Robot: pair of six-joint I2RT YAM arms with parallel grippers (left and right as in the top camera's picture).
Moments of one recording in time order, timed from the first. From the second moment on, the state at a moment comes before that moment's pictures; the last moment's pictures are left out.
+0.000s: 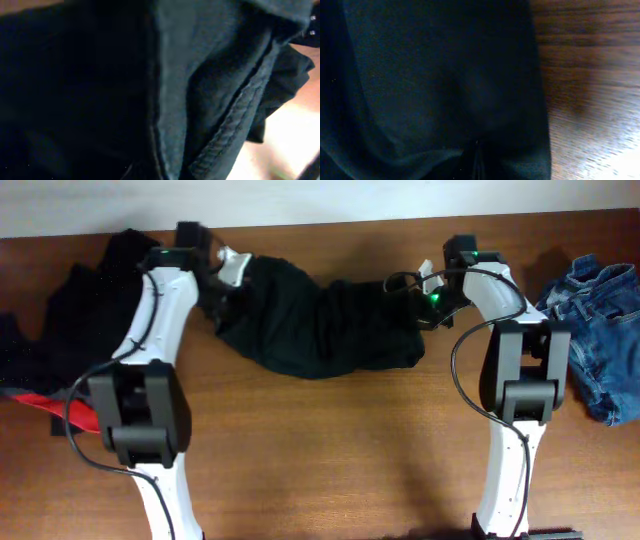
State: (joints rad) left arm -0.11 2.21 1.93 -1.05 0.54 0.12; right arm -0.02 2.40 1.89 -0.99 -0.51 0.03
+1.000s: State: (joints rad) left arm -0.68 2.20 1.98 -0.76 0.23 0.06; right arm -0.01 2.40 1.89 -0.98 -0.50 0.04
